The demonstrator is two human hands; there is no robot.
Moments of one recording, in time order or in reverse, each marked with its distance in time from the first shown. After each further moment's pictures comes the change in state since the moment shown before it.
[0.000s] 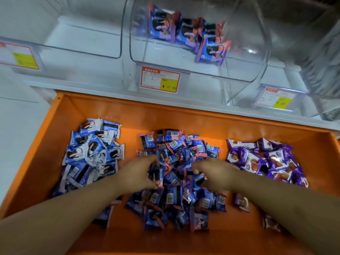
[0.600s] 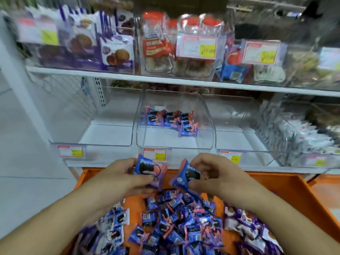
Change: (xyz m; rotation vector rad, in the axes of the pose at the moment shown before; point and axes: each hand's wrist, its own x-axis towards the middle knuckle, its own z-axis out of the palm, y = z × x) left_hand -0.154 0.131 -0.164 -0.888 0.299 0.091; right_hand -0.171 -0.082 -0.162 0.903 0.623 -0.227
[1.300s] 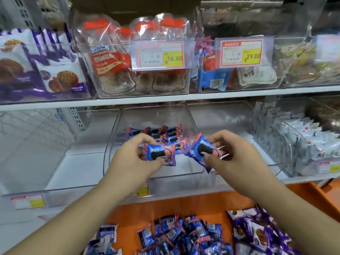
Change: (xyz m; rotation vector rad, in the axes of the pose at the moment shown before) left_hand 0.123 0.062 0.046 0.467 0.305 0.406; right_hand 0.057 0.031 -0.074 -0.098 0.580 -0.069
